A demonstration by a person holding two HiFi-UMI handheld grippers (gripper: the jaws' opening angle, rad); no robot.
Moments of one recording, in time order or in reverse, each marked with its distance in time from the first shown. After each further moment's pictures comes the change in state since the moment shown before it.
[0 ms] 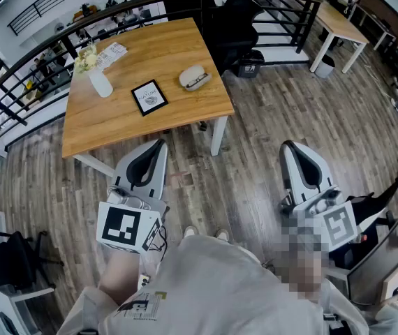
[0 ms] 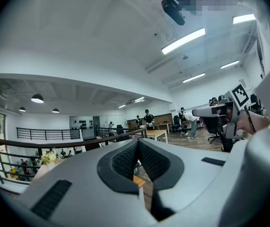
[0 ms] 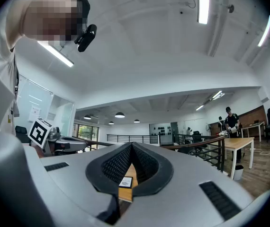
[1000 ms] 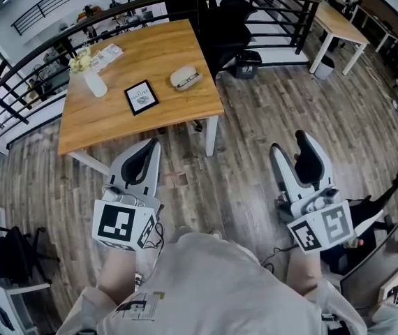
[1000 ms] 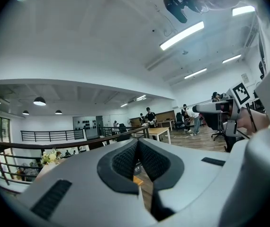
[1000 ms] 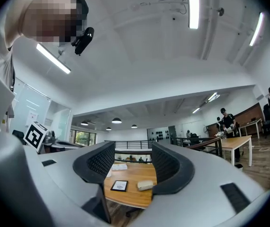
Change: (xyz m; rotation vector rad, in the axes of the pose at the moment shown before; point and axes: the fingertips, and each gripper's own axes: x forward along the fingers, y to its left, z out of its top) left arm 0.018 -0.052 0.002 0.025 0.028 0.039; right arm -0.041 -0.058 0.000 0.032 -0.067 -0.030
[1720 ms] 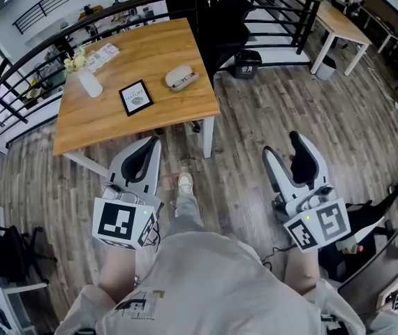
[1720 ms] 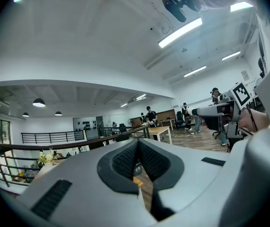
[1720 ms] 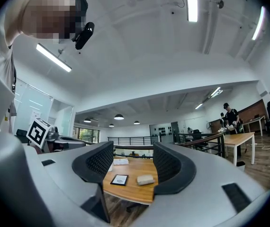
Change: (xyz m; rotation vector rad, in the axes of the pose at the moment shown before) left arm 0.041 -0.022 -0.019 0.021 0.001 0.004; right arm 0.007 -0.036 -0.040 0.012 0.040 0.039
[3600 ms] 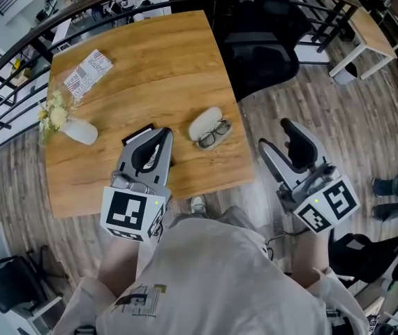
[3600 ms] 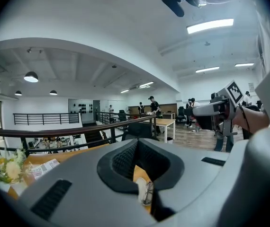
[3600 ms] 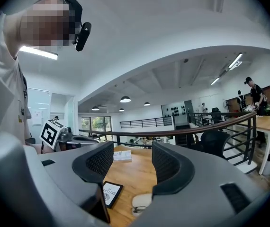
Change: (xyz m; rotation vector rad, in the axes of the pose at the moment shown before) left arm 0.411 0.374 -0.136 -0.132 0.157 -0.083; right arm 0.571 -0.126 -0.102 0.081 0.238 0.192
